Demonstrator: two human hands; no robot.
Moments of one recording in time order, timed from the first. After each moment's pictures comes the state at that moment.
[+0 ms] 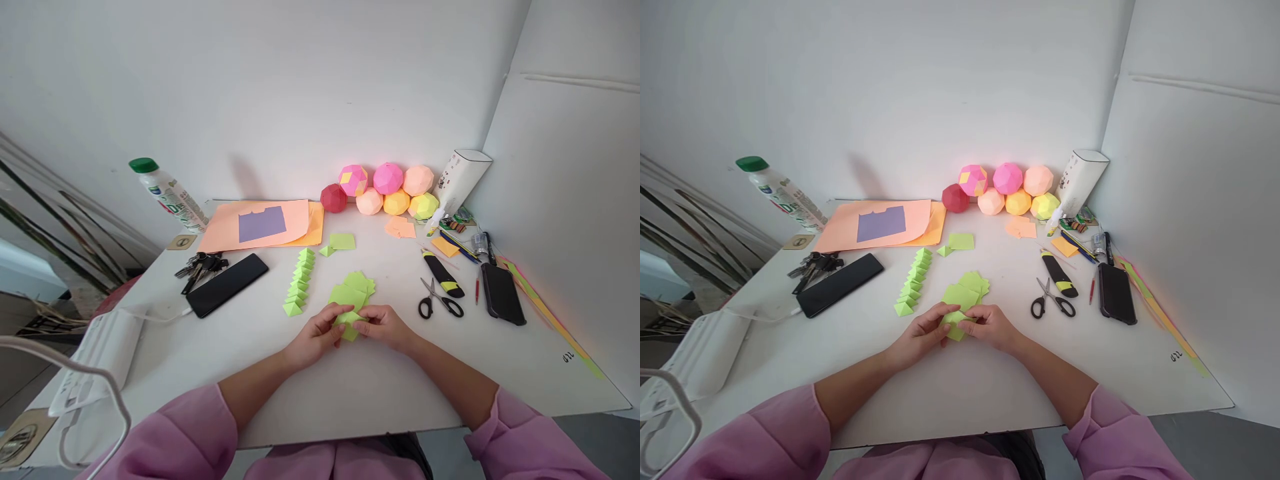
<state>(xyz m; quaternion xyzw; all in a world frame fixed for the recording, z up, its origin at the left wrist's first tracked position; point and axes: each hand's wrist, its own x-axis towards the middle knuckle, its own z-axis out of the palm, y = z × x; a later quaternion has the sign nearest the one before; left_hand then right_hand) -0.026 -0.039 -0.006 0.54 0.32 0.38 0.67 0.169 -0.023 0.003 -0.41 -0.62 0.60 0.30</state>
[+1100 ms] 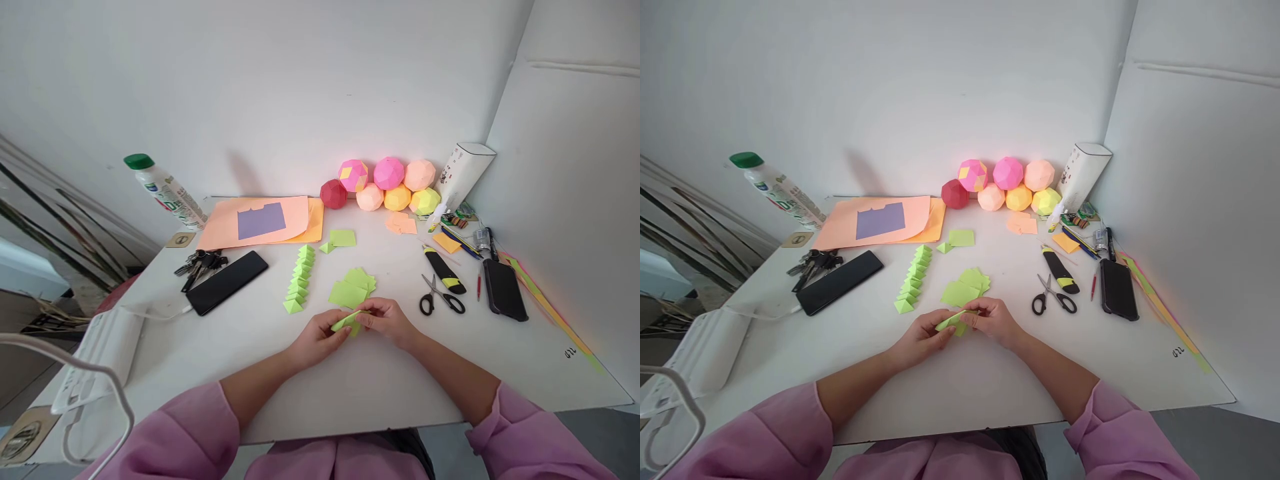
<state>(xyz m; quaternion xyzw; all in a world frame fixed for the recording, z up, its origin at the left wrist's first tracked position) -0.024 -0.043 -0.005 0.62 0.36 0.35 0.60 0.166 -0.022 0.009 -0.43 -0.54 0.63 0.36</state>
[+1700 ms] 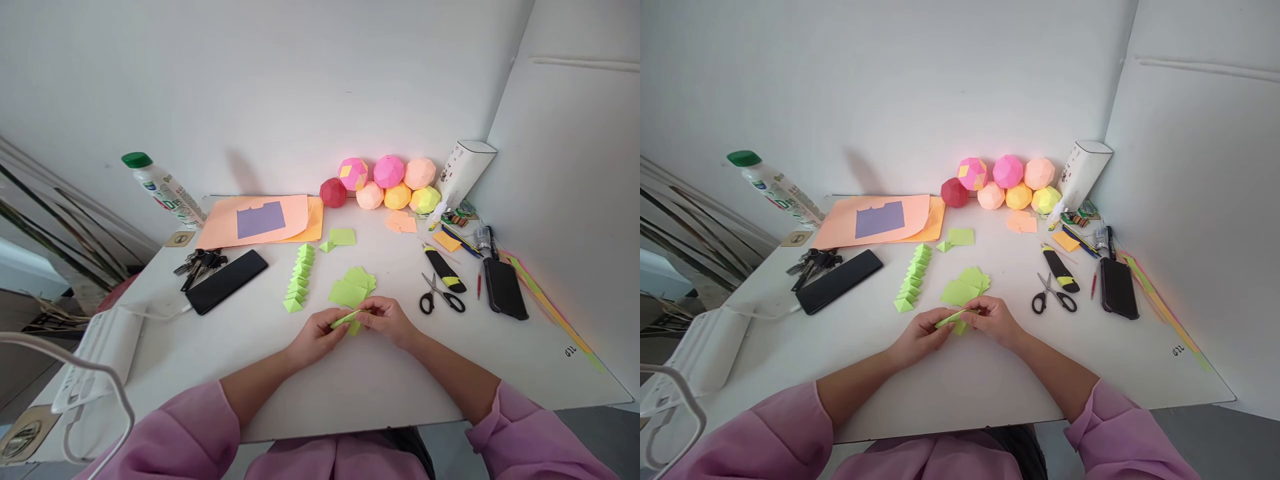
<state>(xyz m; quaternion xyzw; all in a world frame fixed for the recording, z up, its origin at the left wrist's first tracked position) -0.023 -0.042 -0.006 0.64 0.38 0.36 0.57 0.166 -0.023 0.008 -0.44 -0.53 0.63 0.37</state>
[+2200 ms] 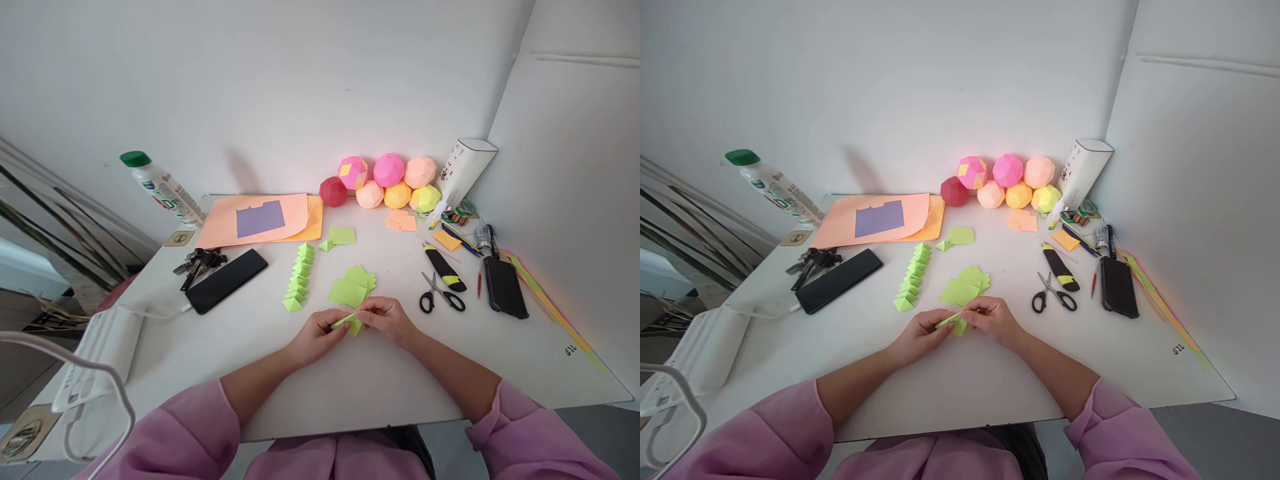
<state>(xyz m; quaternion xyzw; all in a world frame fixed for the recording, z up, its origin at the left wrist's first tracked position) -0.024 -0.042 0.002 0.63 0.37 0.35 0.58 0.166 -0.026 0.013 -0.42 -0.56 0.62 0.37</state>
